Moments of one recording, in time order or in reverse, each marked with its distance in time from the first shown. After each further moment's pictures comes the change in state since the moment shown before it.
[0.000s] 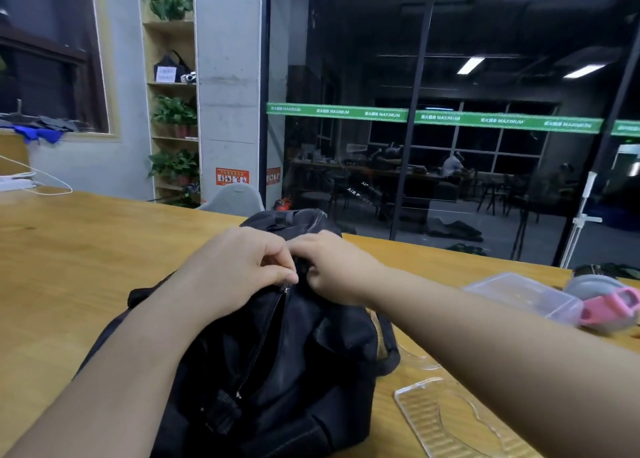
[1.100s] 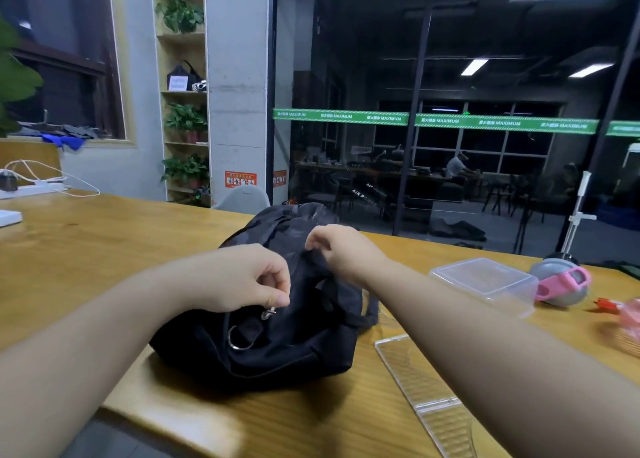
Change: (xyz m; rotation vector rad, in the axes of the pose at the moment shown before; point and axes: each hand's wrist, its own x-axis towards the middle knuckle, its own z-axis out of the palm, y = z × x) left_hand -0.058 0.042 -0.035 0.070 -0.489 -0.067; right_hand -0.046 -0.032 -0.027 0.111 0.082 0.297
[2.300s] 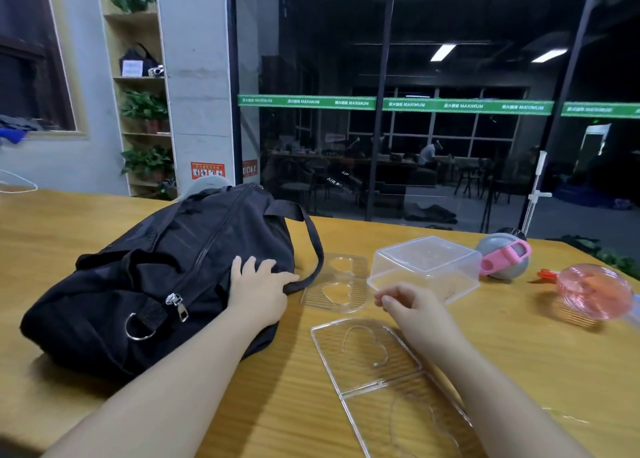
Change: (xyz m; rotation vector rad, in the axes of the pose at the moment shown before) left_hand 0.140 0.011 0.140 0.505 0.296 -0.289; right_hand -0.151 0.131 0.003 0.500 0.215 0.496
